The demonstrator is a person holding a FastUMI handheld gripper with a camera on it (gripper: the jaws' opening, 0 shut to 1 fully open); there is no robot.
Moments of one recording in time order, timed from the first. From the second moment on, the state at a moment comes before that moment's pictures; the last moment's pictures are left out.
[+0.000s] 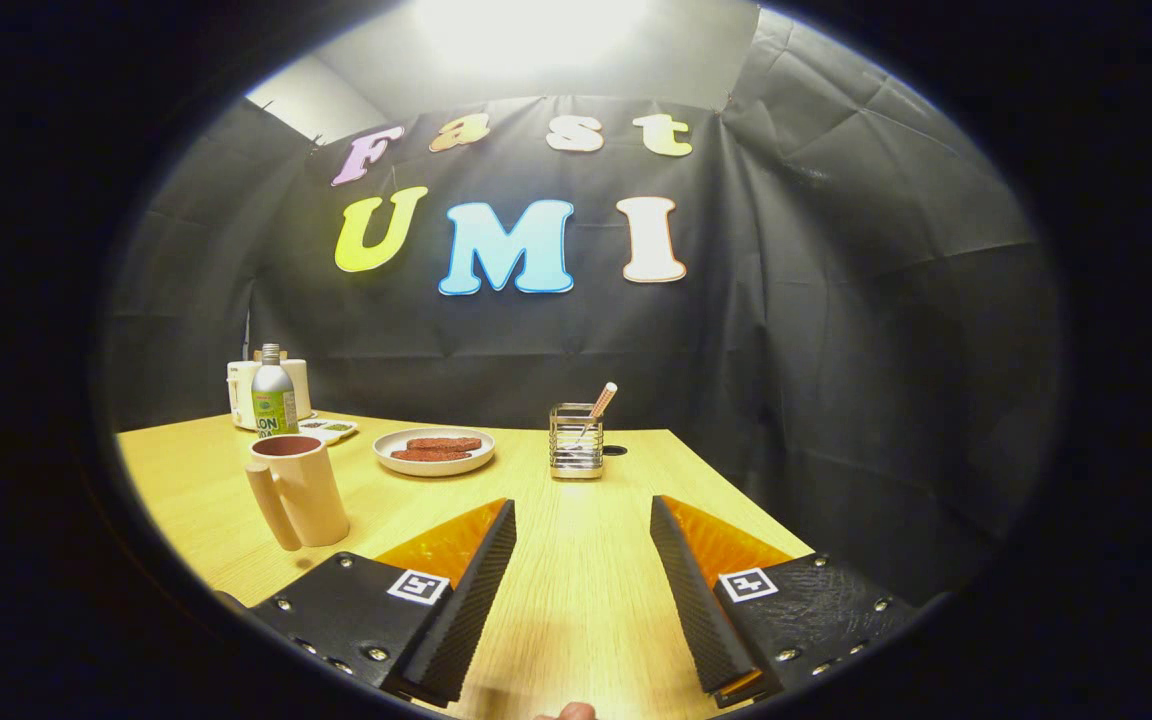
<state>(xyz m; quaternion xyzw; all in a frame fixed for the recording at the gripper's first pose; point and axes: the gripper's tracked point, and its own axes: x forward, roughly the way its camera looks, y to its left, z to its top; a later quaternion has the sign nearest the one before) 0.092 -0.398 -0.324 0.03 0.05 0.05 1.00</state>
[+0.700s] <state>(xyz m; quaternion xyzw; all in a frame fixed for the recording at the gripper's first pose) 0.088 -0.398 -0.326 0.03 0.06 0.05 1.00</state>
